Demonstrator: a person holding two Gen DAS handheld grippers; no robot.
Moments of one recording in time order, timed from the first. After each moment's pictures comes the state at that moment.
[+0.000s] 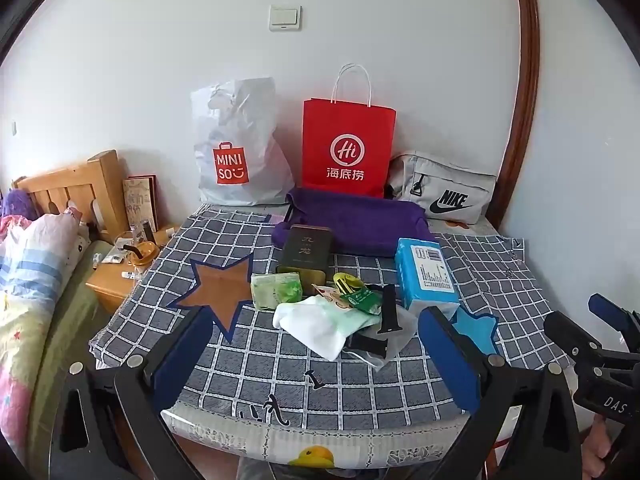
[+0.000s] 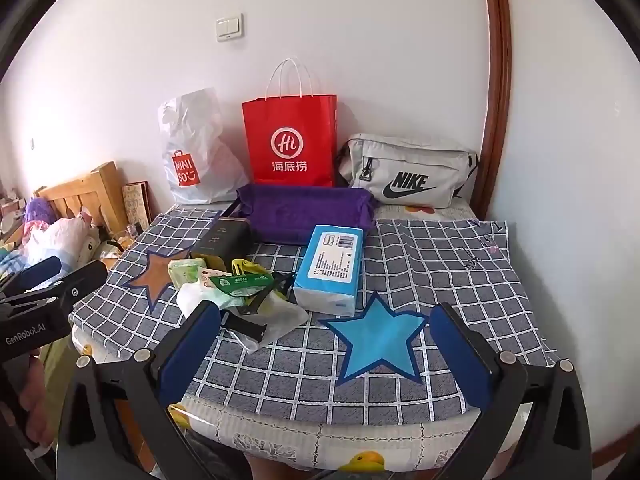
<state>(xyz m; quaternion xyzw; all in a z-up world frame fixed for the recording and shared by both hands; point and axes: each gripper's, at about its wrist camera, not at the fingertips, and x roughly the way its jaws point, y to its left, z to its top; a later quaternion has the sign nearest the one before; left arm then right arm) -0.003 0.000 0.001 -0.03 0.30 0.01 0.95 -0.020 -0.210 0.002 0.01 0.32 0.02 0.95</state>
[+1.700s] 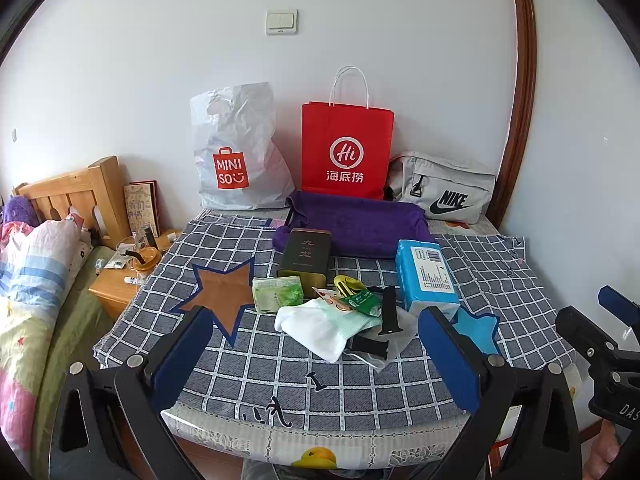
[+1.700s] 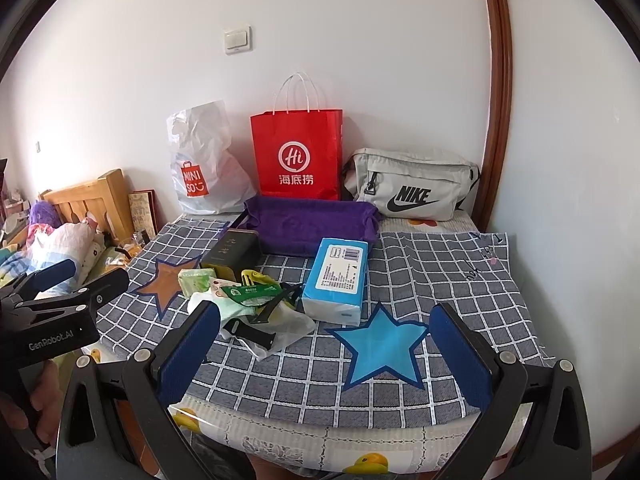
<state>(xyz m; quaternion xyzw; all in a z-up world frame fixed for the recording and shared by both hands) -0.005 0.000 0.007 -0.03 0.30 0.01 0.95 -0.034 -0.202 0.013 0.00 0.29 0.03 0.96</state>
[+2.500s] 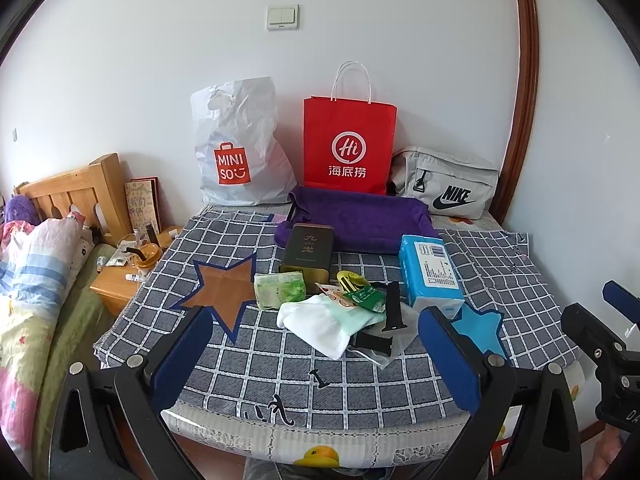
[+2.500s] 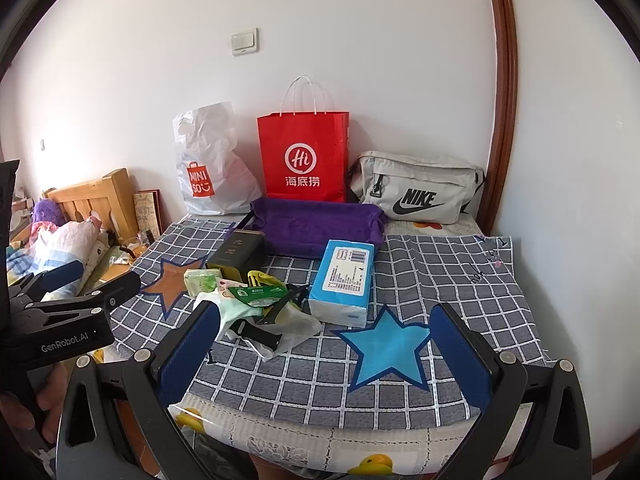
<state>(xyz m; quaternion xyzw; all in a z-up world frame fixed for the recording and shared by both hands) -0.004 0.005 0.002 -0.02 0.31 0.01 0.95 -0.037 -0.197 0.016 0.00 0.29 0.04 0.96</state>
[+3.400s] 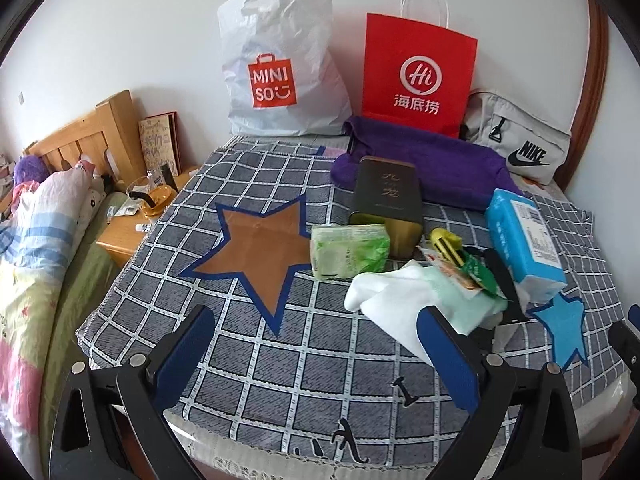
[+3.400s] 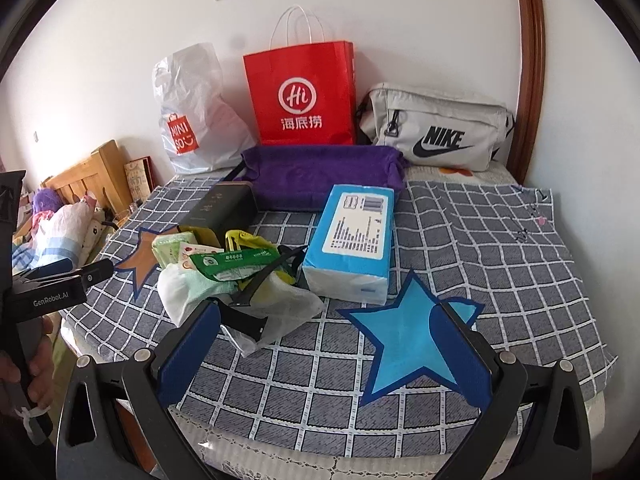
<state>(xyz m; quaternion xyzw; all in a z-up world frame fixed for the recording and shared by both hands) 0.095 0.065 -0.097 -0.03 0.41 0.07 0.91 0.054 -0.202 -0.081 0.03 0.37 0.06 0.93</state>
